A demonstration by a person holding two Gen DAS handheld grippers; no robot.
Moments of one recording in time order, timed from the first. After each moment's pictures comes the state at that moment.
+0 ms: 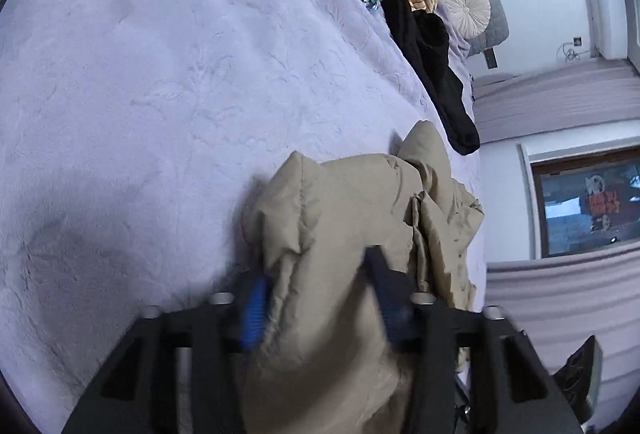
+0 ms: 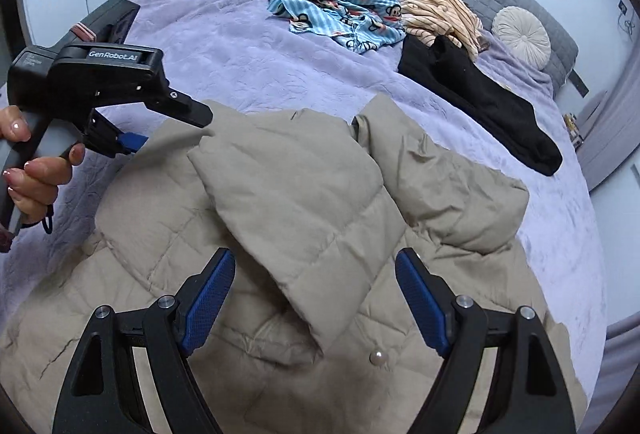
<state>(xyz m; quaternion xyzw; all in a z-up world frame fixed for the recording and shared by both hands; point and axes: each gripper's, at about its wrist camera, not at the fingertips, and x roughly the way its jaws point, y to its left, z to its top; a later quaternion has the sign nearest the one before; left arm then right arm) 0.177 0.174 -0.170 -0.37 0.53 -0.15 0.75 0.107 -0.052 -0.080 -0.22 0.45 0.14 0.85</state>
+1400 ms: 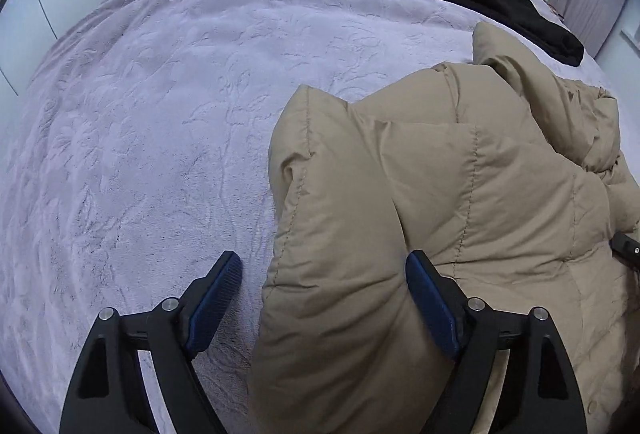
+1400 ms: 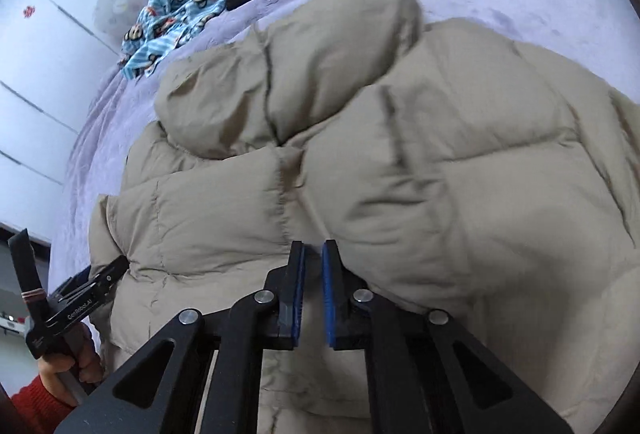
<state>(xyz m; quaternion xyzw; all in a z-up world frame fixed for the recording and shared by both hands) 0.132 0.098 -0.170 -0.04 0.53 0.03 0.85 0.144 -0.276 -0.145 0.18 0.54 0.07 0.82</state>
